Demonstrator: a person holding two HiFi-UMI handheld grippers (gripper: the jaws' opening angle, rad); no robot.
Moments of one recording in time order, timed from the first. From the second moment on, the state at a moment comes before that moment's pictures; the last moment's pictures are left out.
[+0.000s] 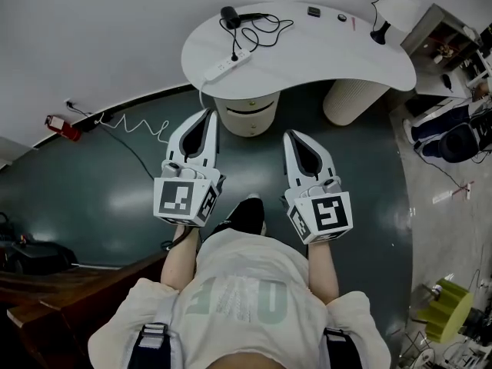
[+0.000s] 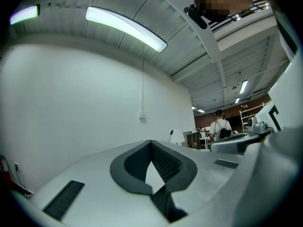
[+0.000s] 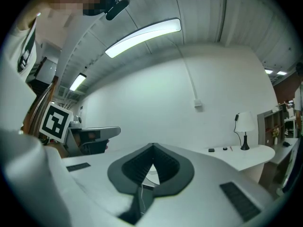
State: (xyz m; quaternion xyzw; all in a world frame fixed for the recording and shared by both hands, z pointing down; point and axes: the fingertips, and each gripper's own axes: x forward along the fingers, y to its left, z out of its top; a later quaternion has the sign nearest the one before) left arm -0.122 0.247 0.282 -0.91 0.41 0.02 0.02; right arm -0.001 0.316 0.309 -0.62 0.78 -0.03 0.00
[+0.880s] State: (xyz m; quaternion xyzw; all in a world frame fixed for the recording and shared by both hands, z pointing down) left arm -0.011 -0.005 0.269 -0.90 0.43 0.05 0.05; right arm 0.121 0.066 0.296 -0.60 0.80 0.02 -0.03
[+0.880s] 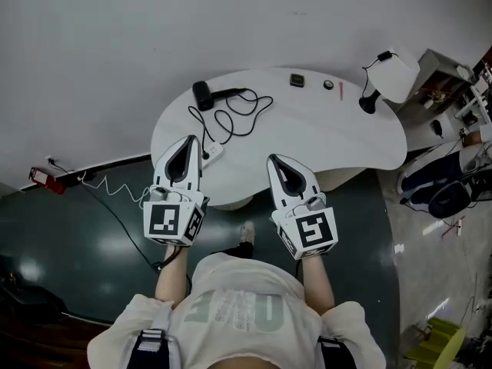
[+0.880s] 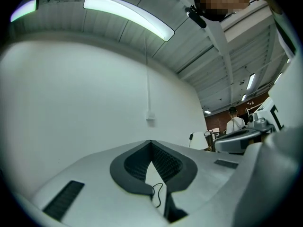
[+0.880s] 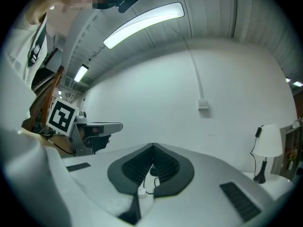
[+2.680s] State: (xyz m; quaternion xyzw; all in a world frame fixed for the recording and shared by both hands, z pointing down) left arm -0.054 -0.125 0.320 -0.76 0.65 0.03 0.00; right arm 0.018 -0.110 0.501 0.11 0.88 0.19 -0.43
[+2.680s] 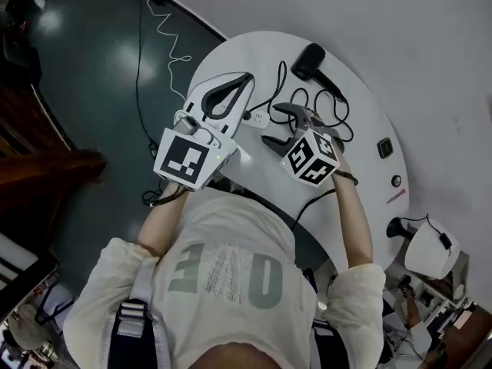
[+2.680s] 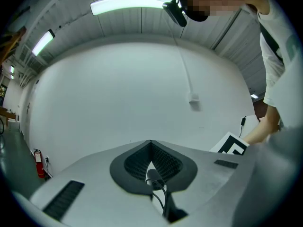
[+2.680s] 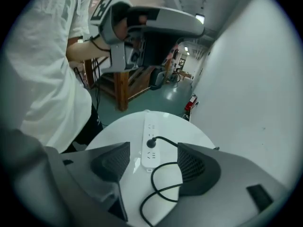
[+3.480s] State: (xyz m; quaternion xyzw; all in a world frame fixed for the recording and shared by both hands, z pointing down) left arm -0.084 -0.109 0.387 -0.72 0.69 -0.01 -0.07; right arm 0.001 -0.118 0.620 0.17 0.81 0.17 -0.54
